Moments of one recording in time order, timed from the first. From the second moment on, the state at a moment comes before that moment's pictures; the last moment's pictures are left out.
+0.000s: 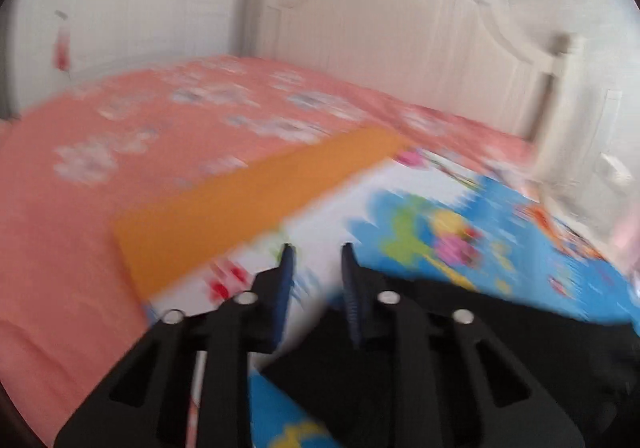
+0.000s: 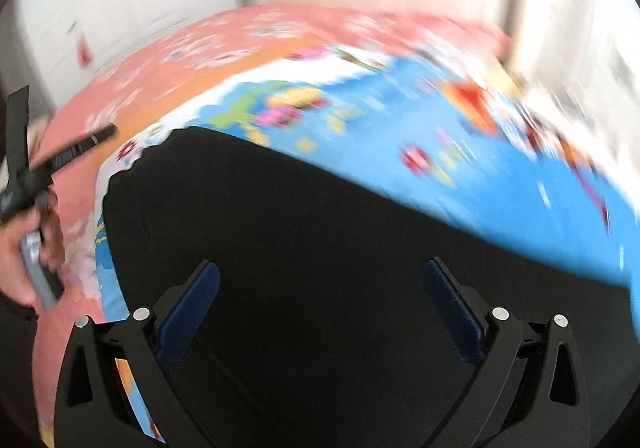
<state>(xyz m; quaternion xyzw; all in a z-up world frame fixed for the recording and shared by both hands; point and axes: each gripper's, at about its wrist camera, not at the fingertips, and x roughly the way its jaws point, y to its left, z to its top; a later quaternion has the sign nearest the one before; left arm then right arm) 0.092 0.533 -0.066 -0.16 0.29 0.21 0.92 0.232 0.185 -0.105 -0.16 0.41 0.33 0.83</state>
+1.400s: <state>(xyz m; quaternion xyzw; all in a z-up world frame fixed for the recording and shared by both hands) 0.018 0.555 -0.144 -0.45 0.25 0.09 0.86 0.270 0.351 -0.141 -0.22 0.37 0.38 0.82</state>
